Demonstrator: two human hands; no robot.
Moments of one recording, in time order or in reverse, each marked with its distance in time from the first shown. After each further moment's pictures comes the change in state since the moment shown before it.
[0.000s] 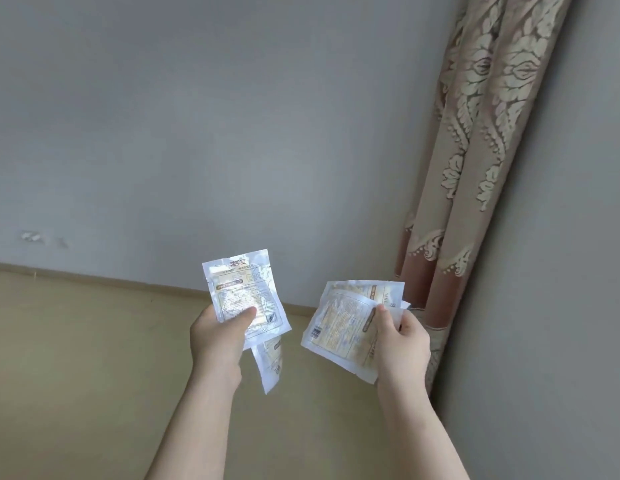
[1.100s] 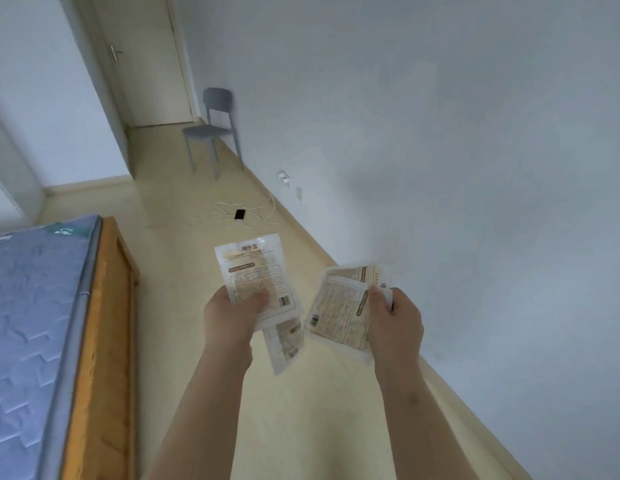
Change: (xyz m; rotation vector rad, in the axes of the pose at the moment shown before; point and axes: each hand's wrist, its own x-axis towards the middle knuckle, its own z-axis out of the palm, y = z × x) left_hand 0.502 0.084 -0.172 -0.153 0.758 0.017; right_hand 0.097 -0.020 0.669 -0.101 -0.949 -0.177
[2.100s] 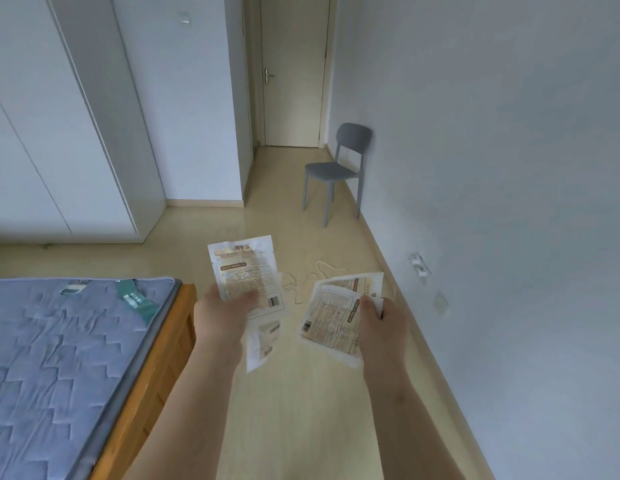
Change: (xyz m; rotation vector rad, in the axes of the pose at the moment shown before) left_hand 0.690 0.185 -0.029 -0.038 0.471 0.085; right_hand 0.410 -0.108 0.659 0.023 -0.467 0.000
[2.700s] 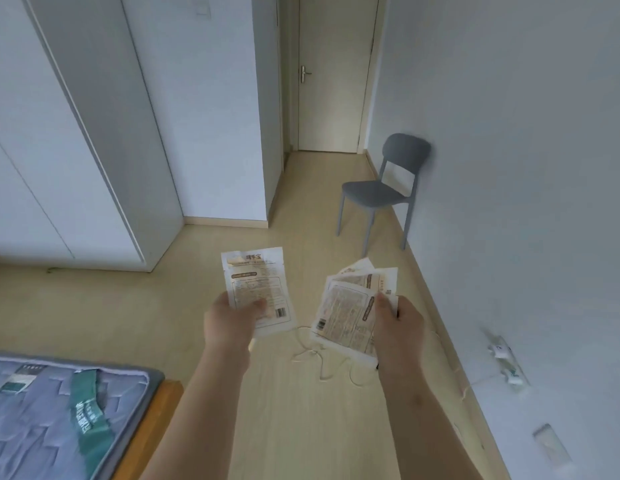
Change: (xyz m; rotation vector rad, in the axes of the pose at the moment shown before) left_hand 0.397 0.060 0.175 0.011 0.075 -0.035; right_hand 0.385 -0.059 0.249 0.029 -0.050 -0.051
